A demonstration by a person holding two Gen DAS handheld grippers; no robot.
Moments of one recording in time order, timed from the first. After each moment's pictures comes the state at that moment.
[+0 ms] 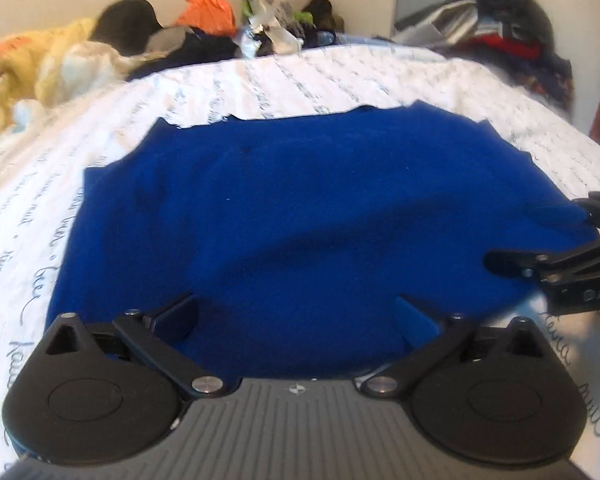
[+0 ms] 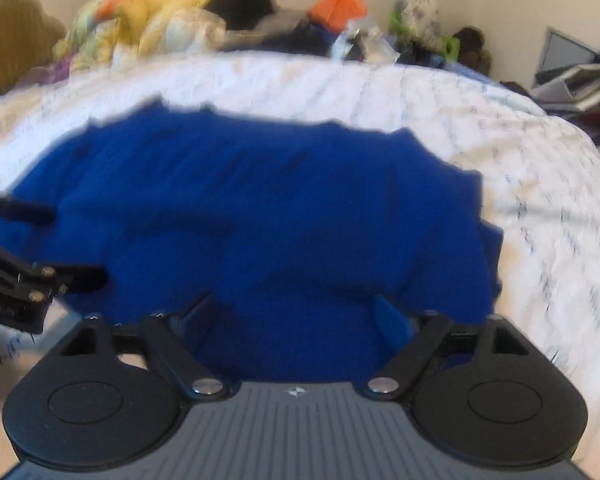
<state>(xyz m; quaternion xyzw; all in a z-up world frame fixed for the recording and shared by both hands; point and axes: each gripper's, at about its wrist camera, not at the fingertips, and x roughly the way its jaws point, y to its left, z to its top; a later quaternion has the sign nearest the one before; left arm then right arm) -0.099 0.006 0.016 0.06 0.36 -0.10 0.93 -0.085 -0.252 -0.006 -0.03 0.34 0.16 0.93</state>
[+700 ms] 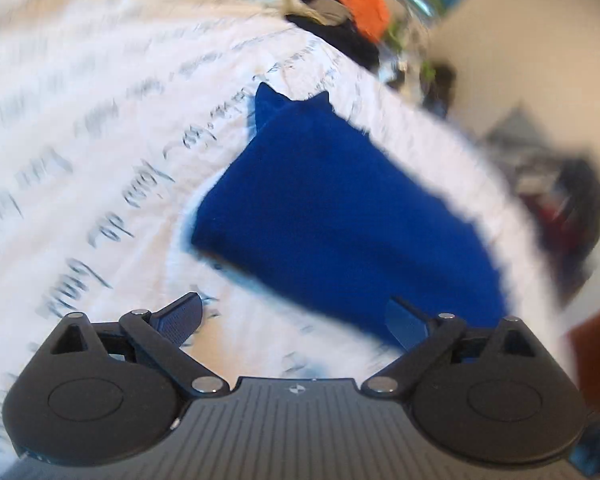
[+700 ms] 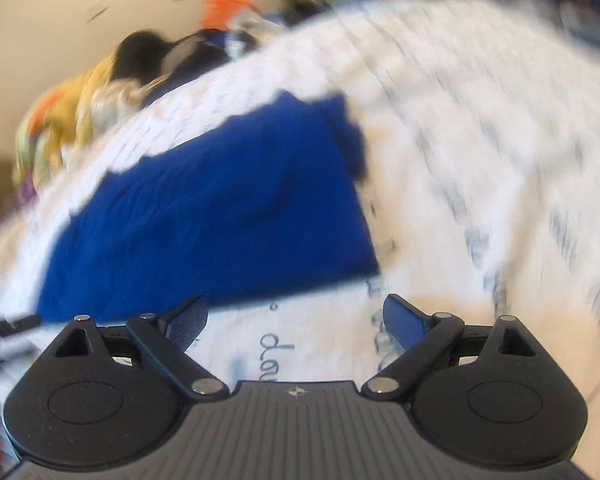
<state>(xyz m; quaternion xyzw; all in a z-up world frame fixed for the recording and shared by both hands) -0.153 0.128 0.030 -0.33 0.38 -0.02 0.86 -0.134 -0.346 0.000 0.23 0.41 0.10 0.88</state>
